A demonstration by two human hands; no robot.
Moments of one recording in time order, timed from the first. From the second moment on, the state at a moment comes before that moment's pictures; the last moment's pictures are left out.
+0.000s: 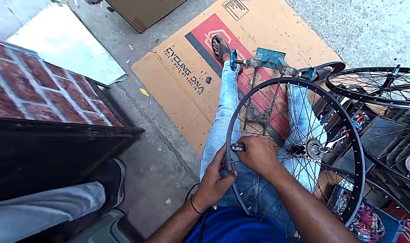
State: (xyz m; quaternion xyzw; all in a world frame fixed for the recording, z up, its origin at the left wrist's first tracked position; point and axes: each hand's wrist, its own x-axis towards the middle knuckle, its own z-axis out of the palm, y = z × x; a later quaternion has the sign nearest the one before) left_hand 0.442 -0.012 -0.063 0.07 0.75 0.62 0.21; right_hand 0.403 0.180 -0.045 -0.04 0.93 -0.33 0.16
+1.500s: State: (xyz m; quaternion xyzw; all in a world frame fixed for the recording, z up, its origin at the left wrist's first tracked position) left_hand 0.452 -0.021 -0.068 0.09 0.73 0.64 0.24; right_hand 0.413 0.203 -0.063 -0.04 0.77 -0.62 0.14
